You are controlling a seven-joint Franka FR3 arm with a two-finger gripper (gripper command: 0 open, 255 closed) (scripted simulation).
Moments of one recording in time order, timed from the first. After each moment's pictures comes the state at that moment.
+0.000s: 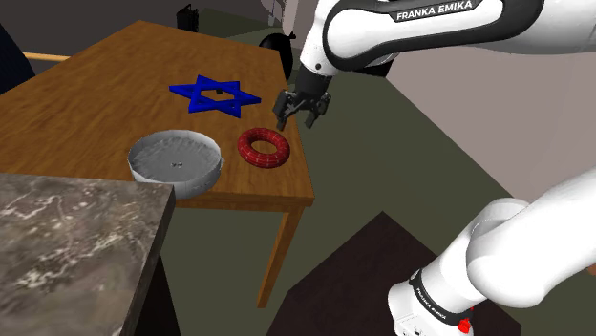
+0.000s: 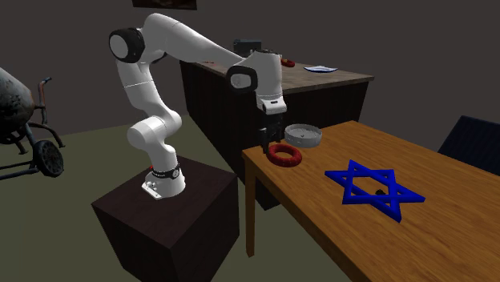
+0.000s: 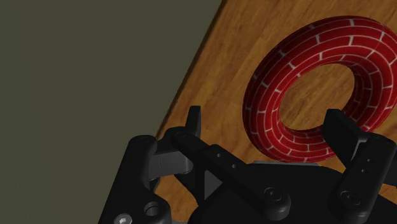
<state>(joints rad) 0.07 -0.22 0.11 -2.23 0.06 2.11 0.29</state>
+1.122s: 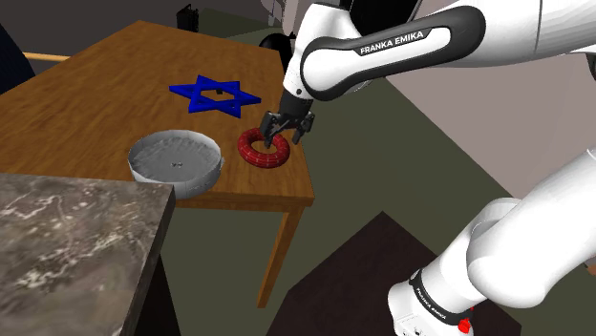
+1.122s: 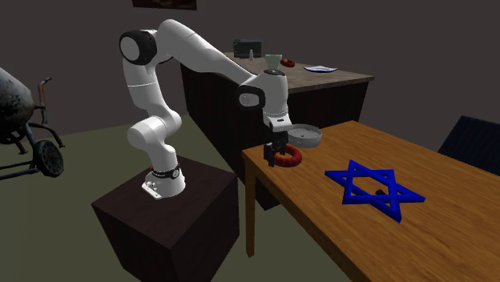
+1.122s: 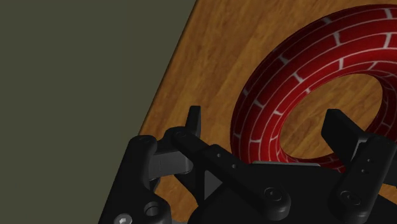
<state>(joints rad) 0.08 -0.09 0.13 -2.25 0.06 2.25 0.32</state>
